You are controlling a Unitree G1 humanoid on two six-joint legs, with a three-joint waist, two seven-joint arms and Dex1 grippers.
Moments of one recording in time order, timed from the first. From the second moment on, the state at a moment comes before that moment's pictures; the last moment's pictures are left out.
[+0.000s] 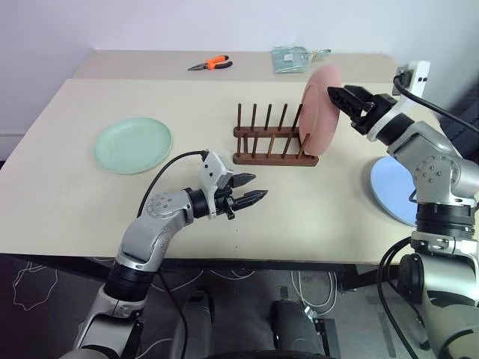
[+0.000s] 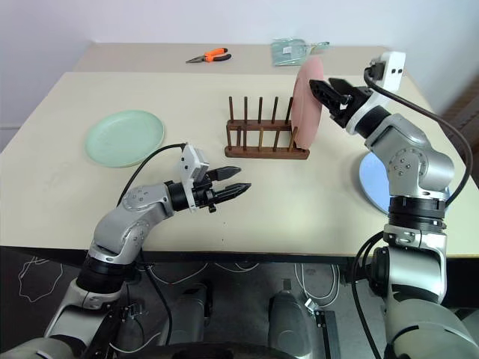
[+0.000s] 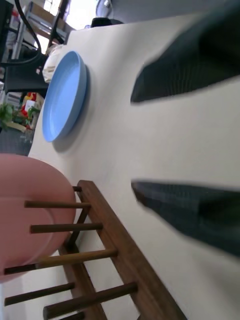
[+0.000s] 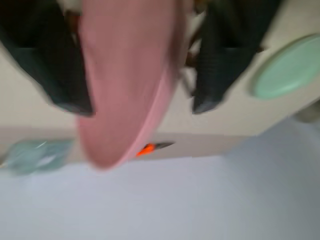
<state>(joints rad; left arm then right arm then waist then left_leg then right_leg) -0.40 0.32 -0.17 -0.21 -0.37 0.51 -0.74 -0.79 -0.57 -0.25 0.23 0.61 0.54 0.50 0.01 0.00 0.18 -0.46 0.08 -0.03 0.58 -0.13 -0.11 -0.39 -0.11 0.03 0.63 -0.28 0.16</state>
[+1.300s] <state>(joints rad) -0.78 0.12 0.85 0.22 -0.63 0.80 0.45 -0.44 -0.62 0.14 -0.33 0.25 0.39 0.71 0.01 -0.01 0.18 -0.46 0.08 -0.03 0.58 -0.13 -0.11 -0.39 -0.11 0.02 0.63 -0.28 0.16</state>
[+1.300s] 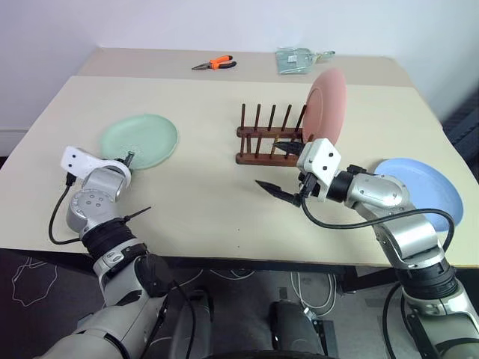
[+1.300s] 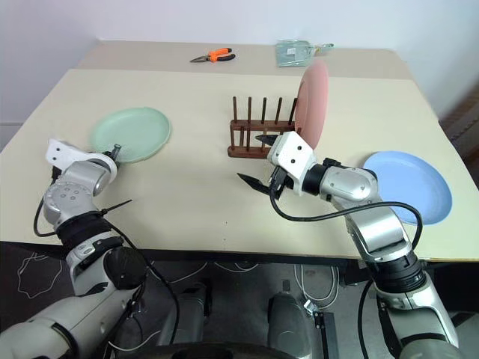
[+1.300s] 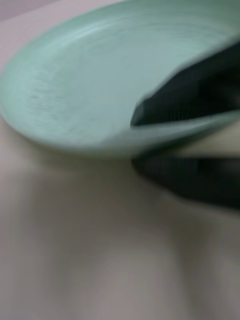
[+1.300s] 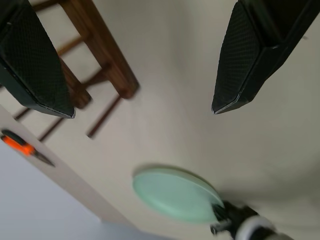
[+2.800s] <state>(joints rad) -0.51 0.47 0.04 -0.05 -0.34 0.41 -0.31 -0.59 -0.37 -0.01 -0.20 0.28 0.23 0.52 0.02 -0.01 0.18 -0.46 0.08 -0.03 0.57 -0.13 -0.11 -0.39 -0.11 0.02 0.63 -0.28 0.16</state>
